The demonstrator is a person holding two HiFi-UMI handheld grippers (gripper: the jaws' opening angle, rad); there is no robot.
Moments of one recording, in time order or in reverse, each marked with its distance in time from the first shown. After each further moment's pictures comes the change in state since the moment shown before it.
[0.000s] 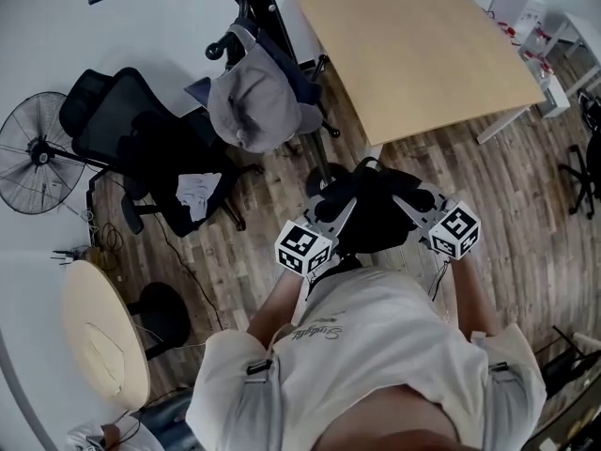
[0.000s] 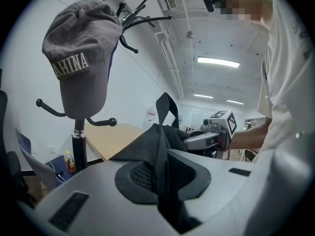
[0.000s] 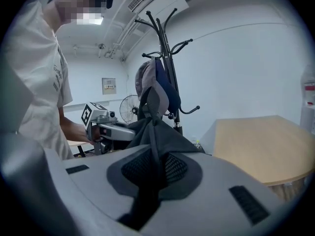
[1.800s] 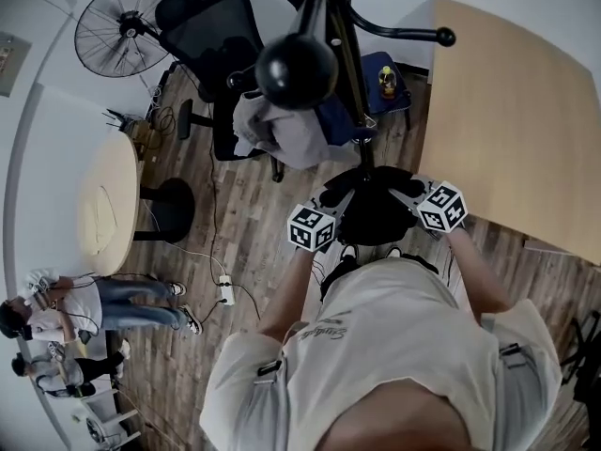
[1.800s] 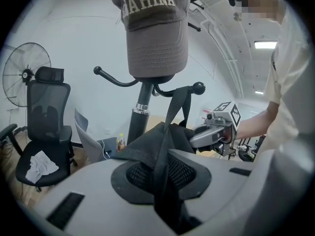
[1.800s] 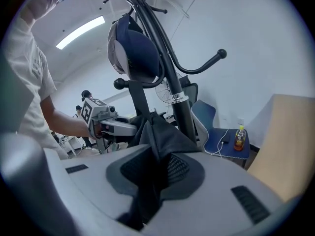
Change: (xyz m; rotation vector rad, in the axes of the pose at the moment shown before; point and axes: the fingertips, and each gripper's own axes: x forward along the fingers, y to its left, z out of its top) left arm 0.036 0.155 -0.059 -0.254 0.020 0.630; right arm 0.175 -0.112 -0.049 -0.024 0.289 0.629
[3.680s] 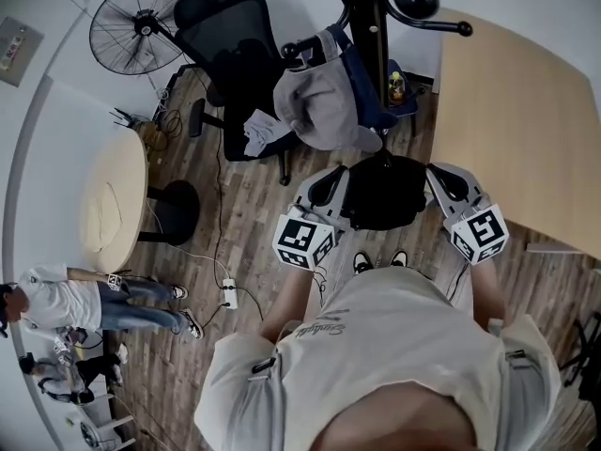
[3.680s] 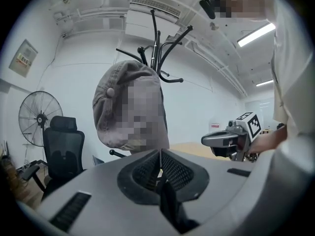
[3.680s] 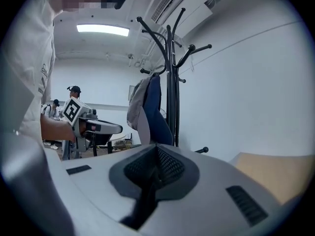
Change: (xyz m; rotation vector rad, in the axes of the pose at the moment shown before) left arm -0.128 -0.045 0.149 0.174 -0.303 0.170; right arm -0.114 0.082 0.147 -0.290 -0.361 -0.363
